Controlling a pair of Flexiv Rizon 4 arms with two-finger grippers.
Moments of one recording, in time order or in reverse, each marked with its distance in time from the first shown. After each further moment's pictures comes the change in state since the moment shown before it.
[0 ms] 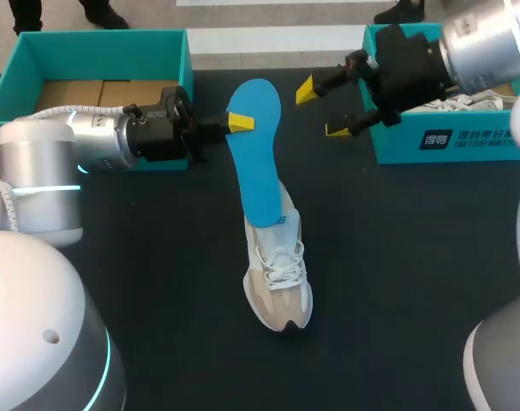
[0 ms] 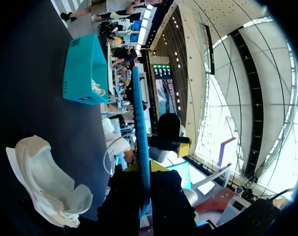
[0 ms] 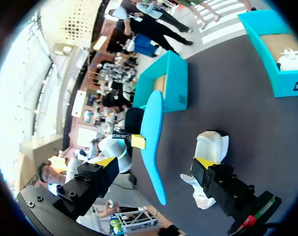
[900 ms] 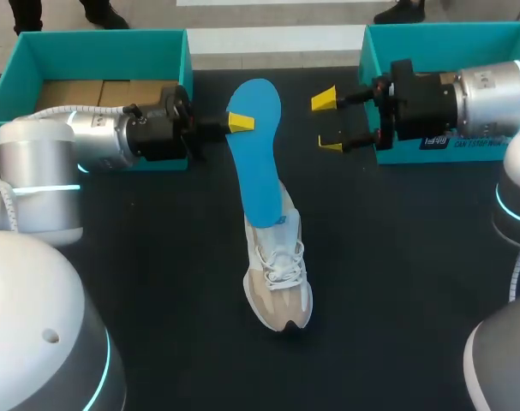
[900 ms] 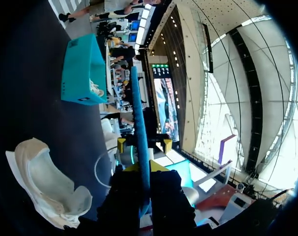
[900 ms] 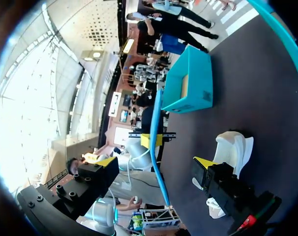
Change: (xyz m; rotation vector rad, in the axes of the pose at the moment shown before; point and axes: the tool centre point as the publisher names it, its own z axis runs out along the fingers) left arm 0.007 -0.001 0.001 -0.010 0.016 0.061; right arm -0.019 0.000 0.005 0.012 0.340 0.012
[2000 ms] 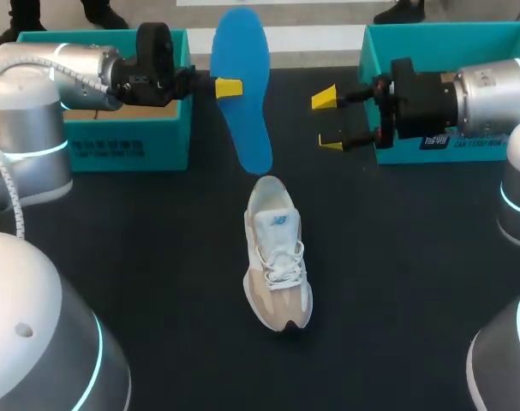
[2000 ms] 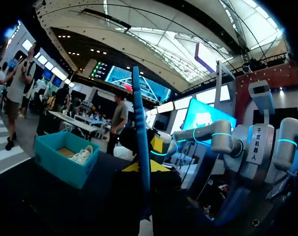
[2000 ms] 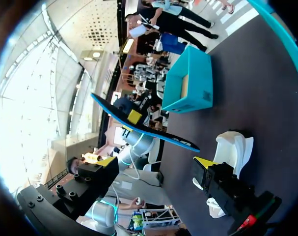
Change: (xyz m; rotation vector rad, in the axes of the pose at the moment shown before) left arm 0.033 -0.042 -0.010 -0.160 0.006 1.043; right arm 0.001 0.001 0.000 0.002 -0.001 0.000
